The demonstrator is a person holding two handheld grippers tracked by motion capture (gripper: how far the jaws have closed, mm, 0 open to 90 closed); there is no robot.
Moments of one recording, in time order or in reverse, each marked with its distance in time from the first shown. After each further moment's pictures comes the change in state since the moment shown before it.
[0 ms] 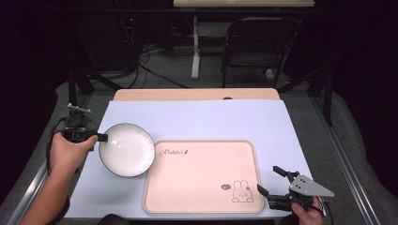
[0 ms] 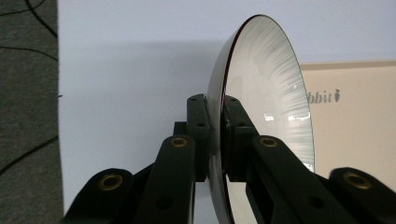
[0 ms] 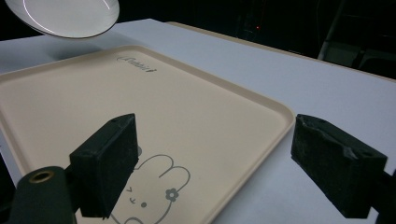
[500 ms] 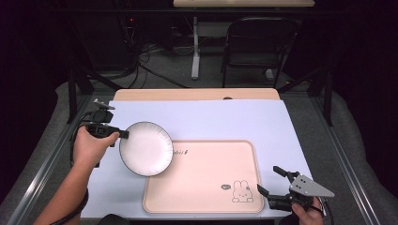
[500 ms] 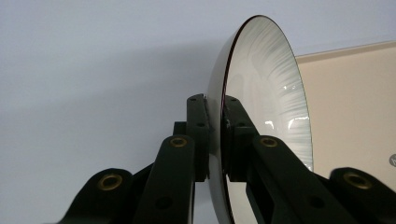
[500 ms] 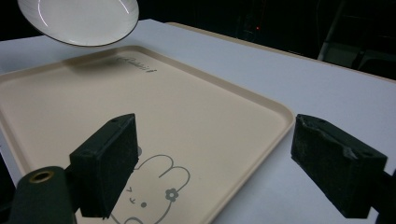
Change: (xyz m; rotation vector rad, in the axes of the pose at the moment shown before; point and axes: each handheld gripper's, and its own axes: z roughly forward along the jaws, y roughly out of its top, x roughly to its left) left arm -0.050 0.016 0.024 0.025 -0.064 0.099; right arm 0.000 0.000 0.000 -0.003 -0.001 -0.001
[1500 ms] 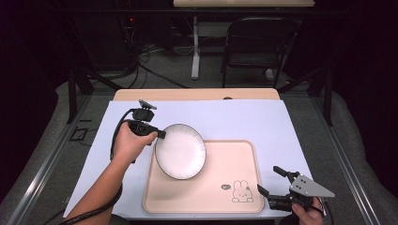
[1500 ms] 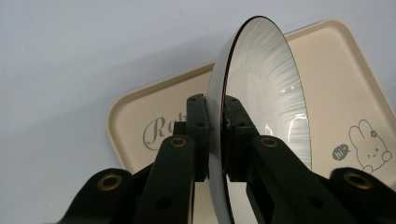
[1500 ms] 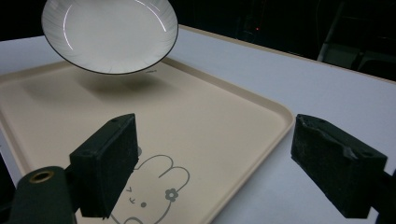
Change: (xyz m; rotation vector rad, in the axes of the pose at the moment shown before) left arm -0.082 0.022 0.048 0.051 -0.123 0.149; right arm 0.000 0.000 -0.001 -0.001 0.001 -0.001
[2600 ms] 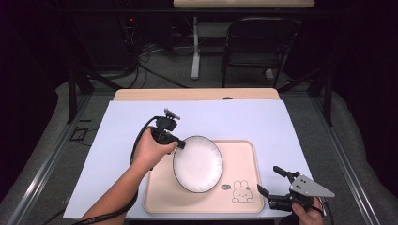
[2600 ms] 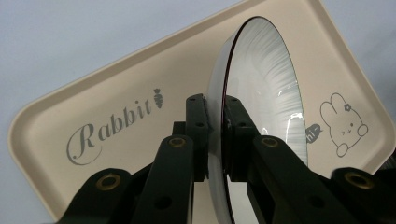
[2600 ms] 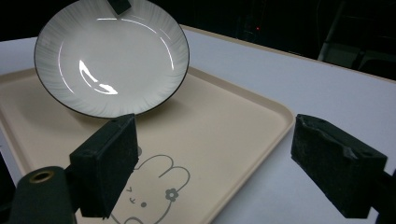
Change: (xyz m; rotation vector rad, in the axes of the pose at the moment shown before) left arm -0.046 -0.003 0.036 0.080 -0.068 0.112; right arm 0.000 0.000 0.000 0.000 0.000 0.000
